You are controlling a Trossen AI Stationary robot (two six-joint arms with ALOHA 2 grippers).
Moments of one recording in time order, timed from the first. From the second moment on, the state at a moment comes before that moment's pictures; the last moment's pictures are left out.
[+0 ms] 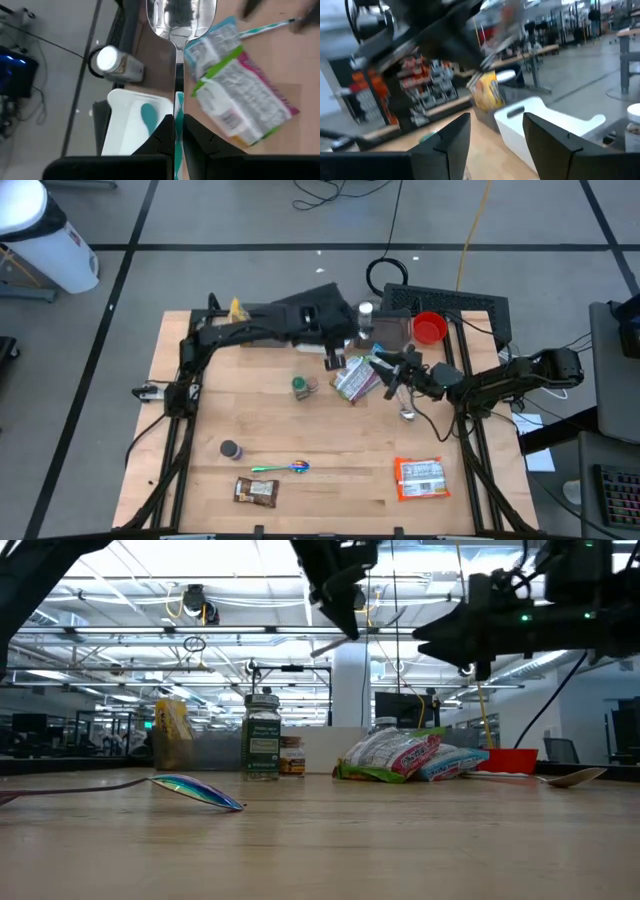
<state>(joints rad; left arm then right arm) 0.17 2.06 2.13 -0.99 -0.31 0.21 -0.08 1.21 0.15 1.21 0.39 0.22</state>
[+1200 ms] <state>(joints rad) 0.00 2.06 1.97 -0.79 -0.56 0.17 -0.04 1.21 0.11 1.40 0.36 0.27</state>
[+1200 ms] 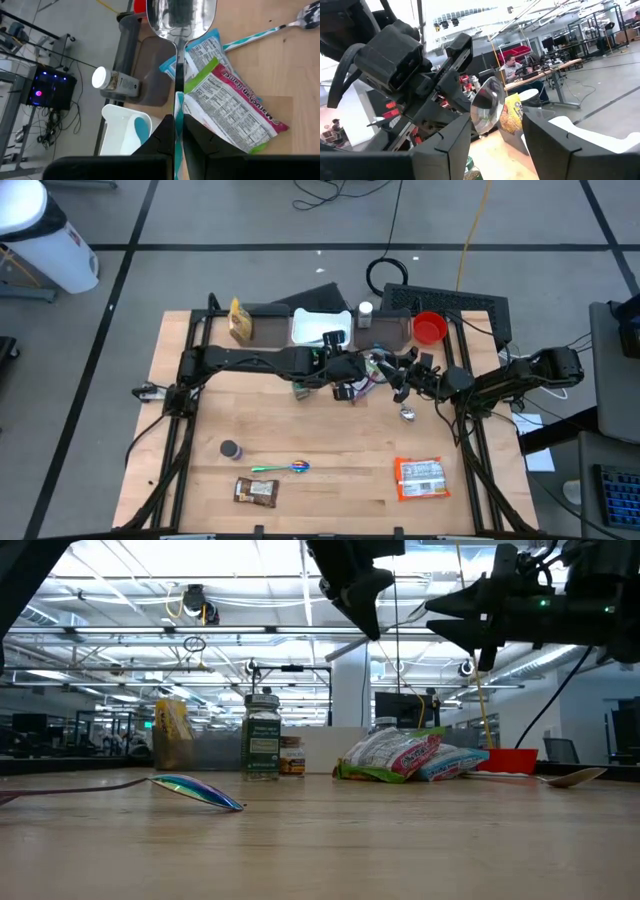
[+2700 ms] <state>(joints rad) -0.02 2.06 1.97 -0.81 -0.49 0.21 -0.04 1.21 0.11 1.39 0.37 0.27</state>
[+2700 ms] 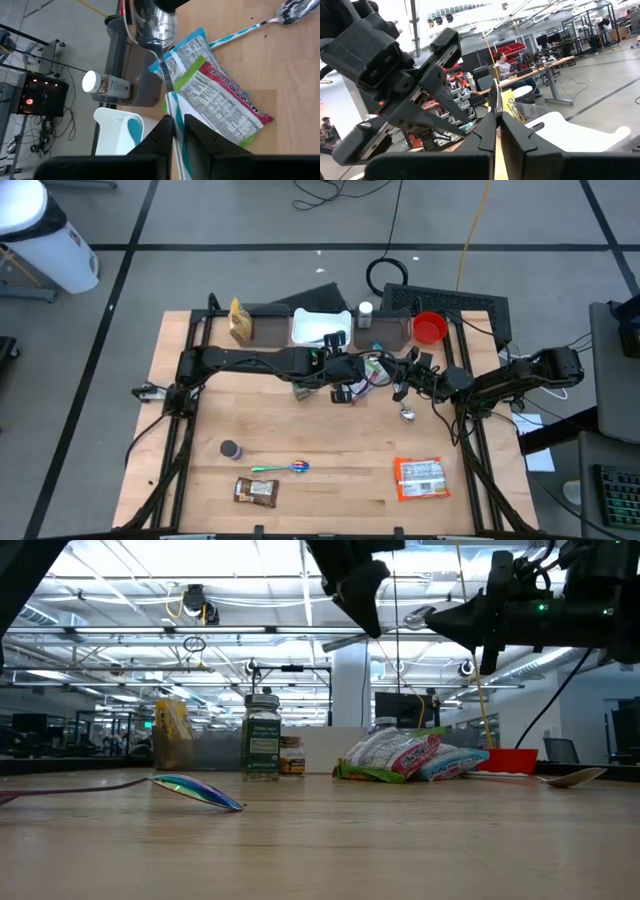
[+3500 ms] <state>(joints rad) -0.01 2.06 1.97 -0.81 -0.55 0.21 -0.03 1.21 0.11 1.40 0.35 0.24</state>
